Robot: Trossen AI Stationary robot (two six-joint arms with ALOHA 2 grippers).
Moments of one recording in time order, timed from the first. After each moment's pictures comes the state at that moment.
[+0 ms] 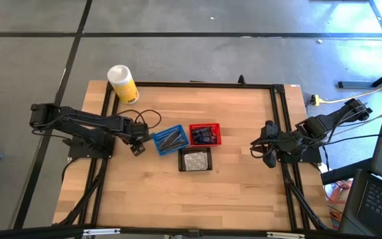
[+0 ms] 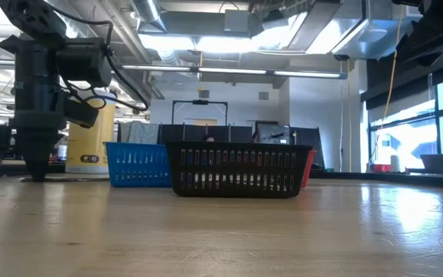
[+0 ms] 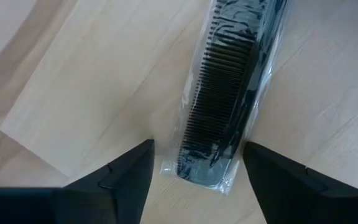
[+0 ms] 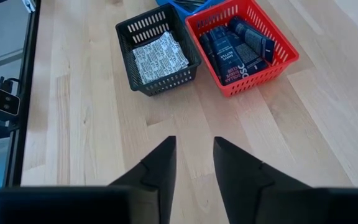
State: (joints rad) left arm 0.13 1.20 0.45 -0.74 -0.08 -0.60; right arm 0.49 0.71 0.74 -0.85 0.35 0.67
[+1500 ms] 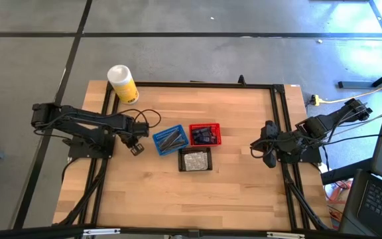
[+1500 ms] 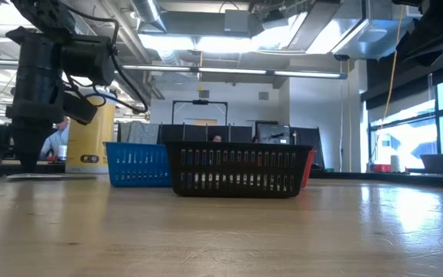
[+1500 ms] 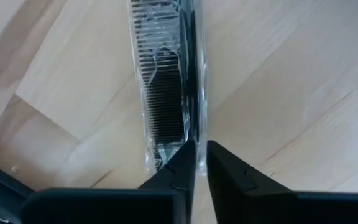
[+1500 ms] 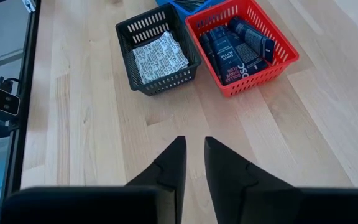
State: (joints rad) left arm 0.14 1.21 0.54 -0.89 -0.04 -0.62; right arm 0.49 0.71 0.74 -0.84 0.35 0.67
